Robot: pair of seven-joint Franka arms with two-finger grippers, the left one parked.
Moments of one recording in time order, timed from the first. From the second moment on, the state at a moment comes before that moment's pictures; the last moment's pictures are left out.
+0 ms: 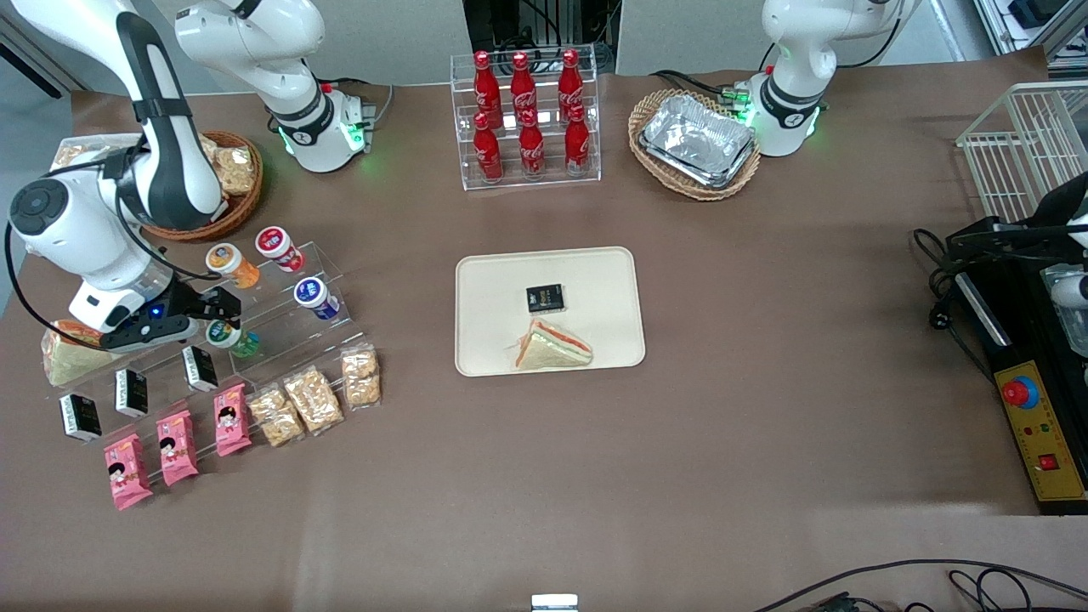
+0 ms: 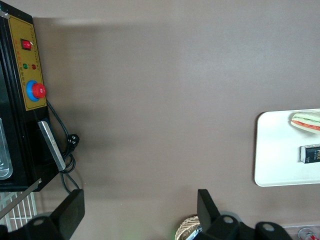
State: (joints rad) arm 0.09 -0.01 -0.22 -2.36 0.00 2.46 -0.36
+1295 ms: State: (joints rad) arm 0.09 0.02 -0.22 -2.37 0.00 2.48 -0.37
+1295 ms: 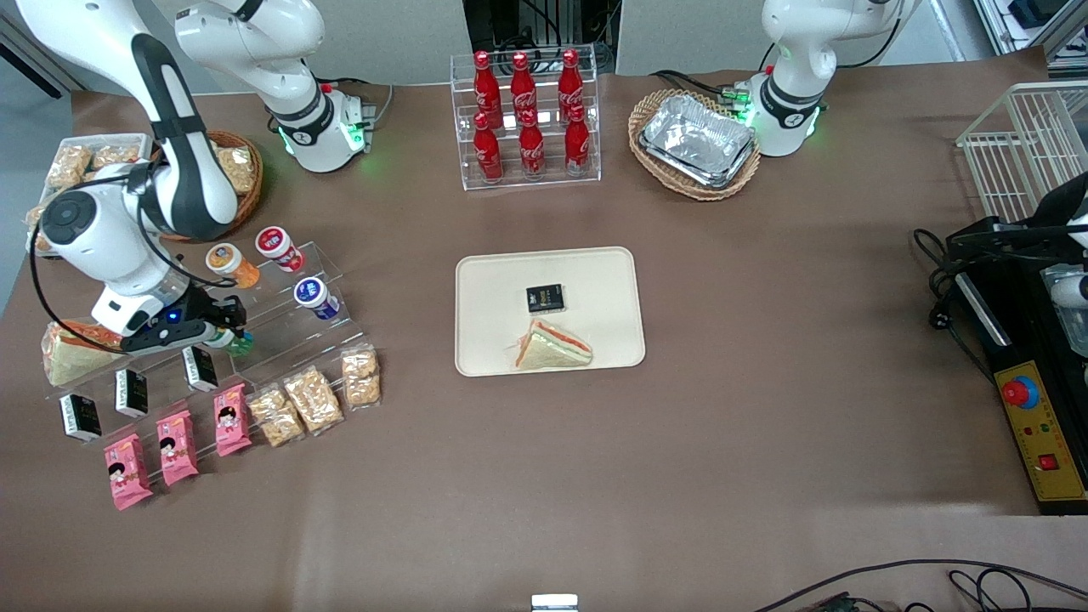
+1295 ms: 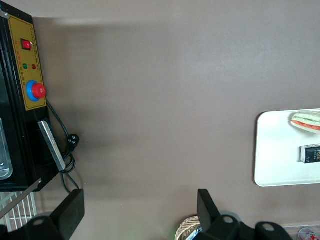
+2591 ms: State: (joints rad) arm 0.13 -0.11 -0.01 -1.65 0.06 1.45 0.02
